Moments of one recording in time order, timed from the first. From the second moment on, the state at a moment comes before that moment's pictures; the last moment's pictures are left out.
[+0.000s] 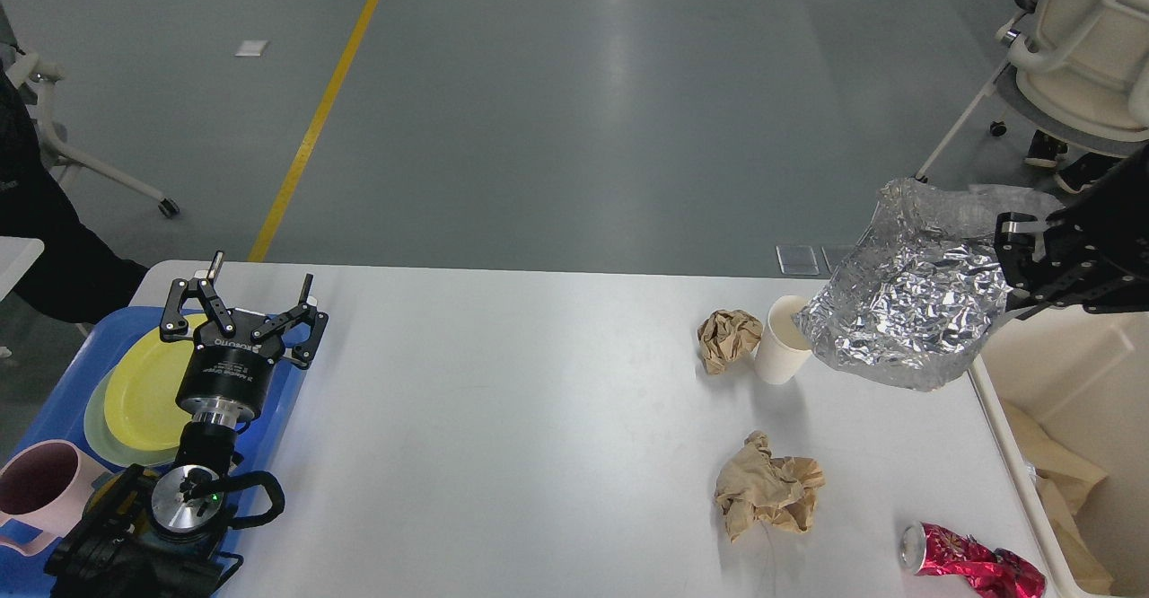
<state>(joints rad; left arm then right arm) -0.33 0.12 -1.39 -0.70 0.05 -0.63 -0.20 2.47 -0.42 -1.67 1.61 0.09 0.62 -0.05</state>
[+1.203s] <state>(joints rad) -0.33 0.12 -1.39 -0.69 0.05 -0.63 -0.20 0.49 -0.42 -0.84 -0.04 0.07 0.15 -0.11</state>
